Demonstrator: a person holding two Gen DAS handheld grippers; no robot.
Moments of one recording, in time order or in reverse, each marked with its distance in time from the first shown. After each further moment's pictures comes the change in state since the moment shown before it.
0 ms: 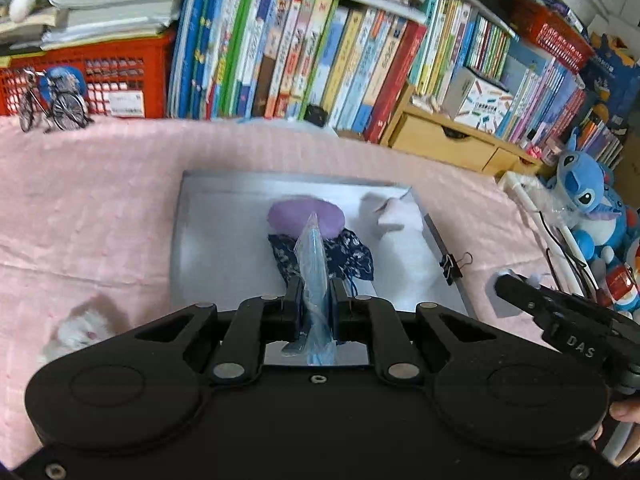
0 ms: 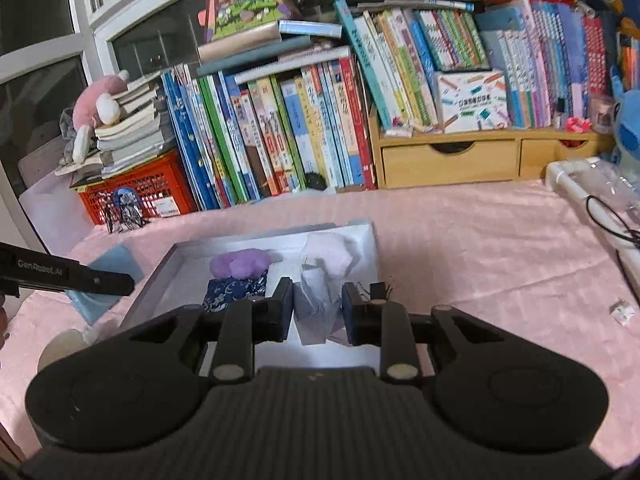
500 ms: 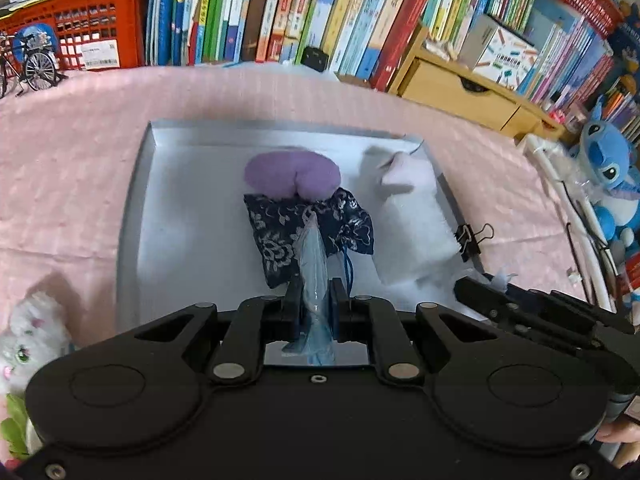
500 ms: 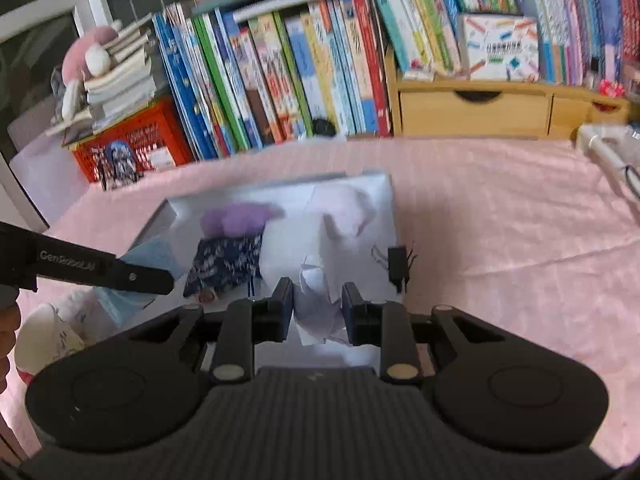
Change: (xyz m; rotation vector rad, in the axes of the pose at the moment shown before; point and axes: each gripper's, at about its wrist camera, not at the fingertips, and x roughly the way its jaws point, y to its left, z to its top) left arm 0.062 -0.019 -0.003 -0.013 0.142 0.033; right arm 0.052 -0.002 -0.008 -0.005 0.166 0.031
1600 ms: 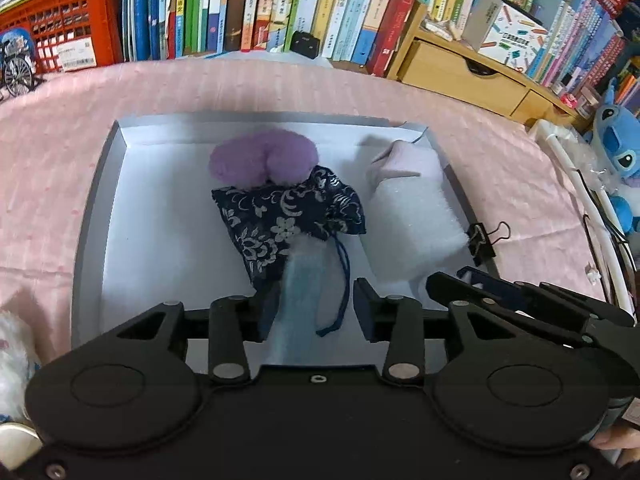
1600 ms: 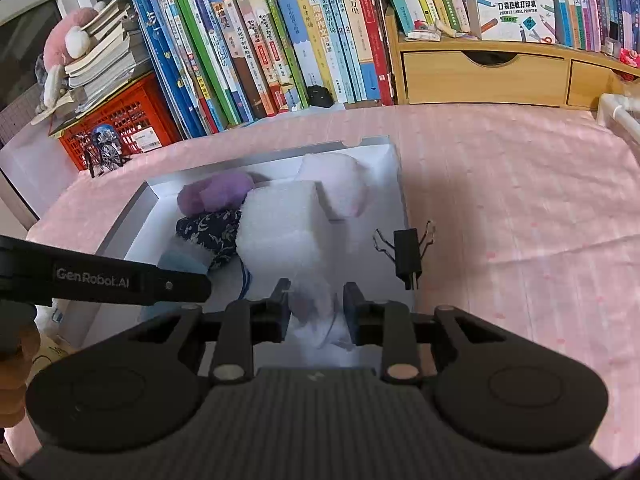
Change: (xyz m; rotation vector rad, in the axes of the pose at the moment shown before) left arm 0.035 -0.021 0.006 0.031 0.008 0.026; right arm 0.038 -0.007 0.002 0.024 0.044 0.011
